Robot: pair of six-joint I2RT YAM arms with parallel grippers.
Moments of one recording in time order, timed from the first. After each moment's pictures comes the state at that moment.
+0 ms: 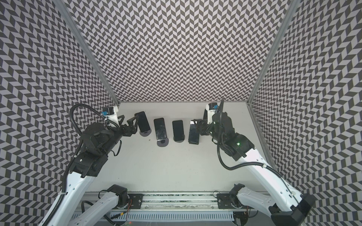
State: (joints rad) left arm -0.30 0.77 1.00 -0.39 -0.04 -0.24; right arm 0.64 1.07 1.19 -0.54 0.11 0.43
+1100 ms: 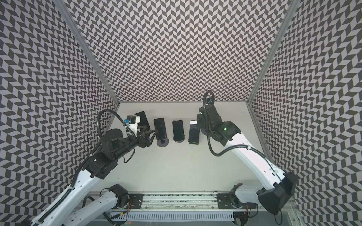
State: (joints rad) left arm -0.55 0.80 0.86 -0.29 0.08 -0.26; right arm 0.58 1.33 1.39 -0.71 0.42 0.45
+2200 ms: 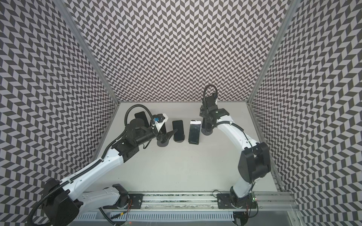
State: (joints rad) left arm -0.62 1.16 0.89 0.08 0.27 0.28; right arm 0.38 1.69 1.50 -0.60 0.41 0.52
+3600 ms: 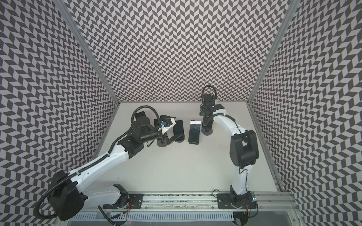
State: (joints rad) left arm -0.64 1.25 0.94 0.10 0.42 0.47; right arm 0.33 1.91 1.67 -0.67 0.34 0.61
